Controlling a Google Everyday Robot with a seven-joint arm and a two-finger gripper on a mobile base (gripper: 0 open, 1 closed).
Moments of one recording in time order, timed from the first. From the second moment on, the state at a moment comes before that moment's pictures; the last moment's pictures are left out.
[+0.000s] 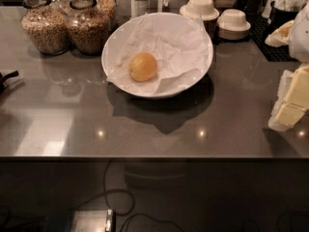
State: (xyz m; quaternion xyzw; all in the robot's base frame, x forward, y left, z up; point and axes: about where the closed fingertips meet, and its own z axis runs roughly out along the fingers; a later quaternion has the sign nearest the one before) arm 0.439 -0.209 0.977 -0.61 0.77 -0.02 0.17
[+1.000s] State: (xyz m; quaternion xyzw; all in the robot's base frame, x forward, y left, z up) arm 0.478 -0.050 1.015 -0.74 0.59 0.14 0.27
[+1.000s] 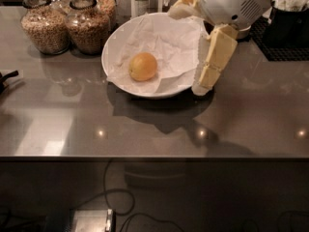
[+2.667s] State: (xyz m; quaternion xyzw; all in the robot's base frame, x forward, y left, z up) arm 0.554 0.014 0.976 -0.69 0.59 0.23 0.34
